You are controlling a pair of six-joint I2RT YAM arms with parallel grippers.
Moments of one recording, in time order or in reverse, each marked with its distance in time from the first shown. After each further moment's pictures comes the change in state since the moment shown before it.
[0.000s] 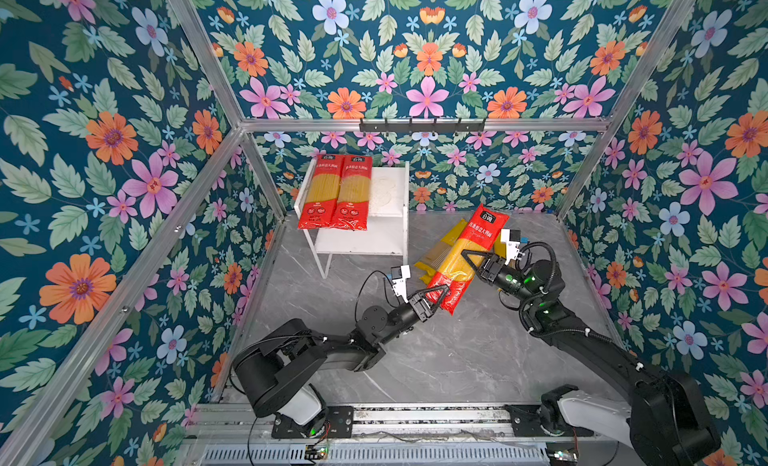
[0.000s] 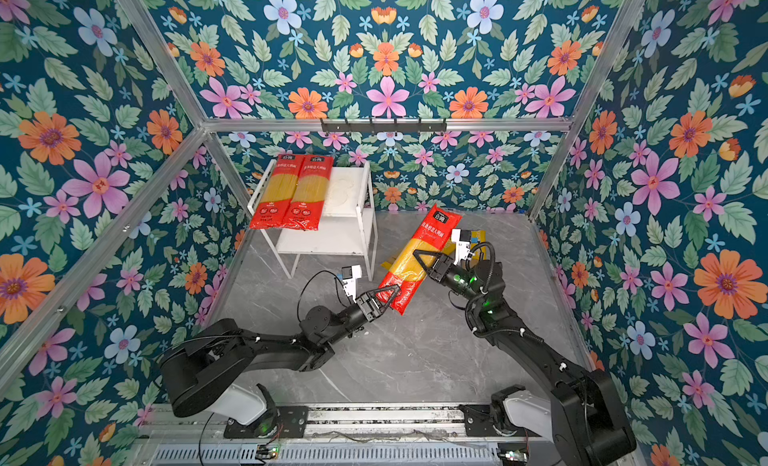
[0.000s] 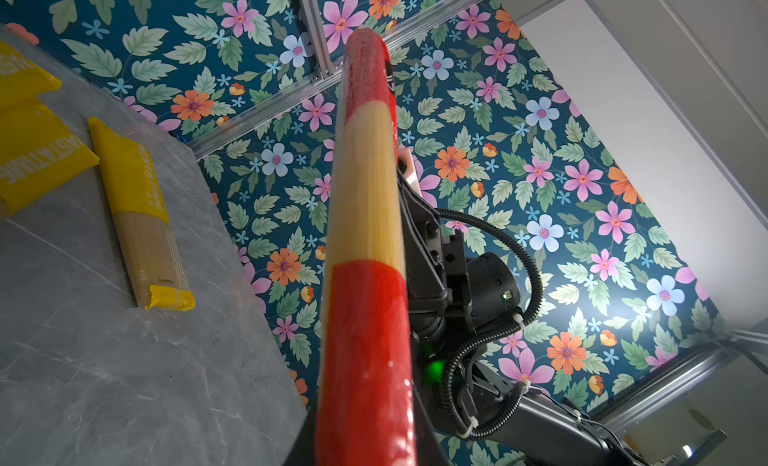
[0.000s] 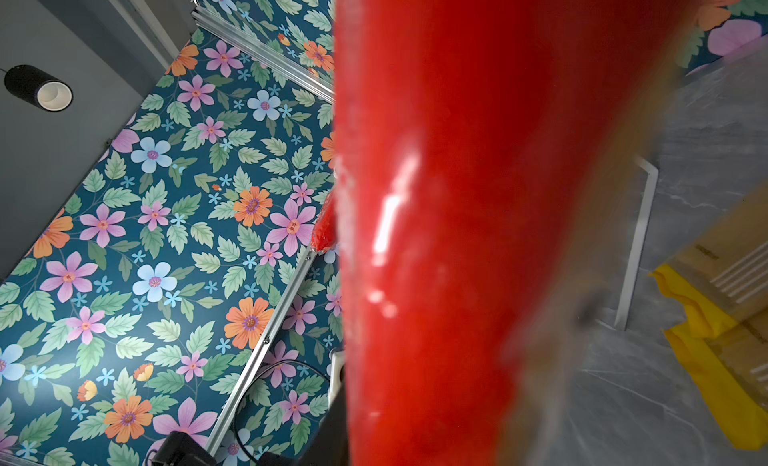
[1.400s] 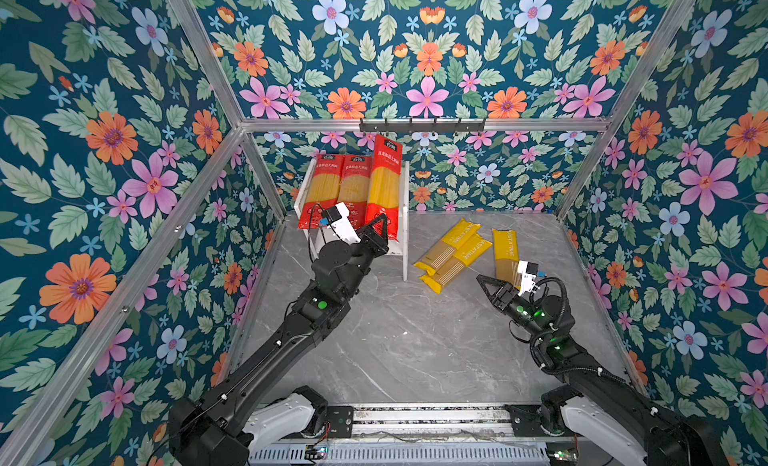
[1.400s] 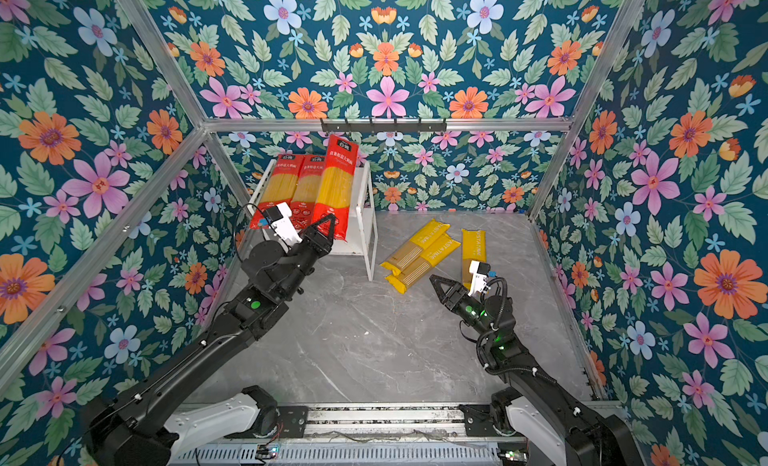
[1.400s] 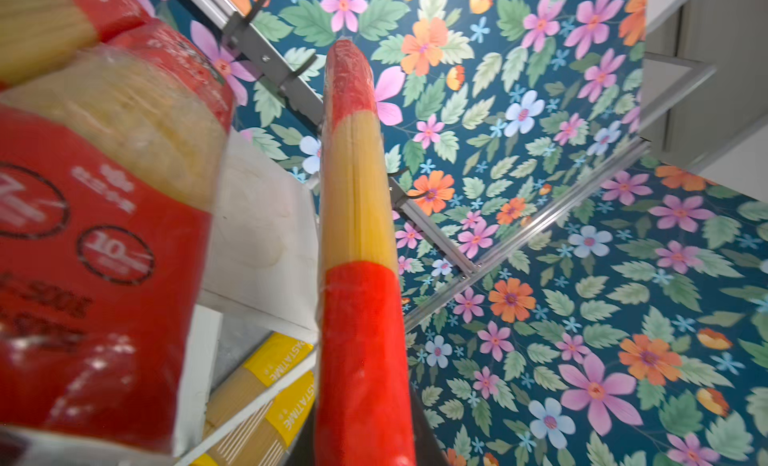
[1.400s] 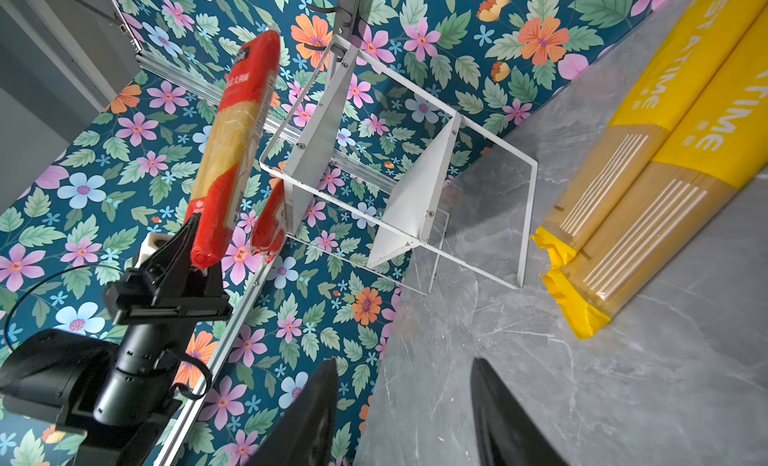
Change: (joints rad) left arm 0.337 -0.407 0.564 -1.199 -0.313 0.313; right arm -0.005 -0.259 -0.317 -0.029 0.160 -0.012
